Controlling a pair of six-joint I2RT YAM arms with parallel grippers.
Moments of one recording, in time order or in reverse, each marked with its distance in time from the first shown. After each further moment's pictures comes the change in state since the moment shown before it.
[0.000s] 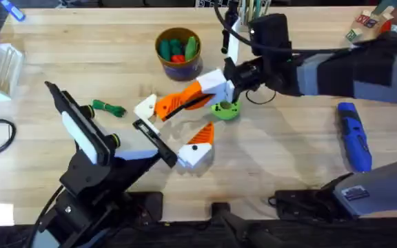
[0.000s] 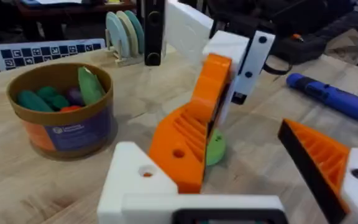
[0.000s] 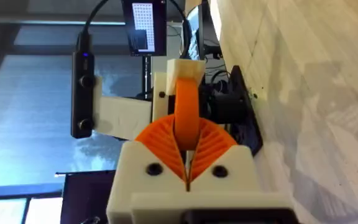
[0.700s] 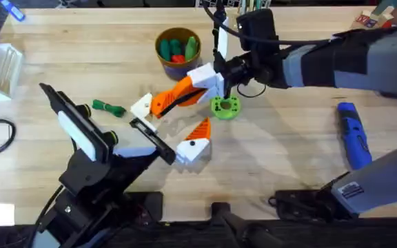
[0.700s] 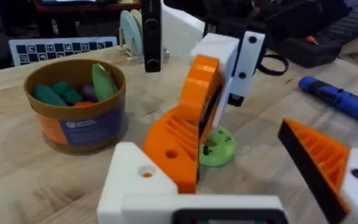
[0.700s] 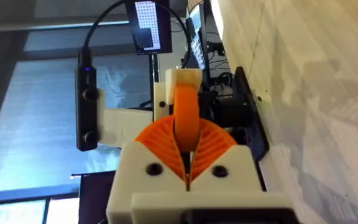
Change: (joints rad) left arm 0.018 0.000 0.000 -0.003 -0.029 -0.009; right arm 0.028 0.096 0.097 0.002 -0.005 0.083
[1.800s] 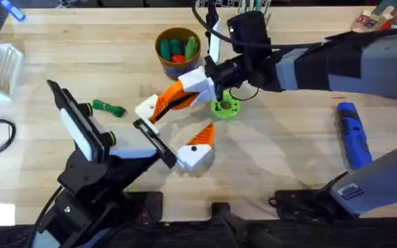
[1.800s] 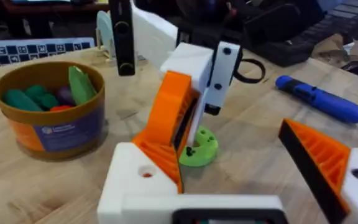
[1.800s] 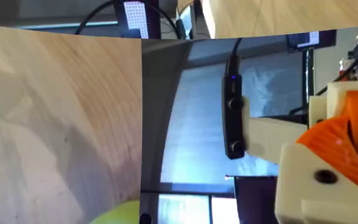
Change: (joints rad) left arm 0.011 0.000 0.000 0.008 0.105 -0.018; right arm 0.058 0.004 0.008 0.011 0.070 0.011
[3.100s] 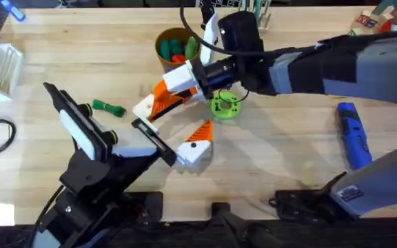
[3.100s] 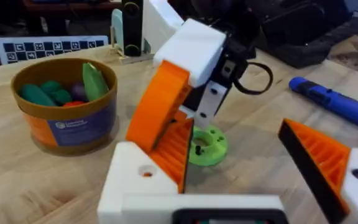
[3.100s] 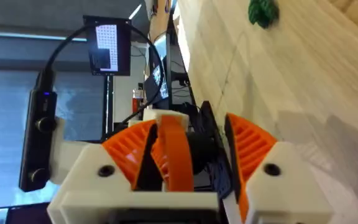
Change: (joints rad) left arm -0.007 0.009 0.000 -0.002 -0.073 -0.001; right arm 0.056 -0.003 0.011 0.046 0.181 -0.083
